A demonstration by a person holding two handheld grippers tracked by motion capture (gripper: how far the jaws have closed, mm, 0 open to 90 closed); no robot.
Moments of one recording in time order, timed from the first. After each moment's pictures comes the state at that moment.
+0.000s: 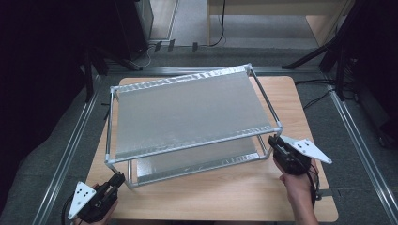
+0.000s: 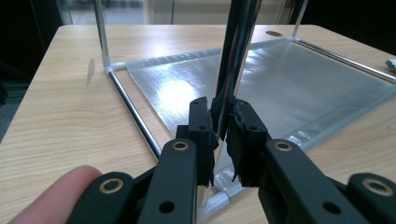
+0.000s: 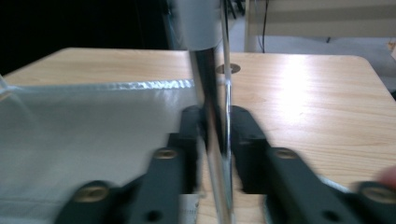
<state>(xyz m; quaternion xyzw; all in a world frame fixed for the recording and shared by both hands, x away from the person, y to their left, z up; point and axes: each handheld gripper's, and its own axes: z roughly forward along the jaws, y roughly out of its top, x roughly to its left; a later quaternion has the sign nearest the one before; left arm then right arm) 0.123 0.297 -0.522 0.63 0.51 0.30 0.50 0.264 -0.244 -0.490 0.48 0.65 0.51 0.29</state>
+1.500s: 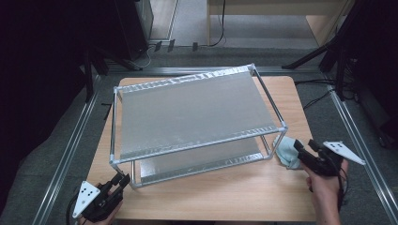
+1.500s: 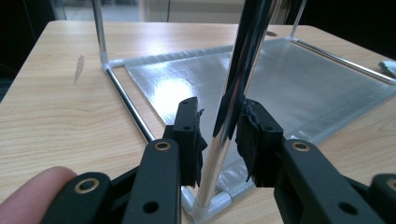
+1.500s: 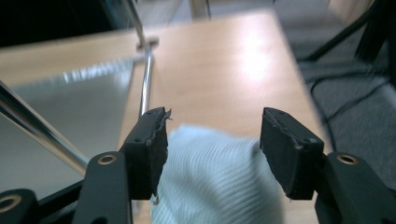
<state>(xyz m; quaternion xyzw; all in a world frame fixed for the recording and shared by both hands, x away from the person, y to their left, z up) 0.126 0.288 -0.526 0.63 0.51 0.30 0.50 0.269 -0.320 -0.501 0.59 0.60 0.45 0.28</state>
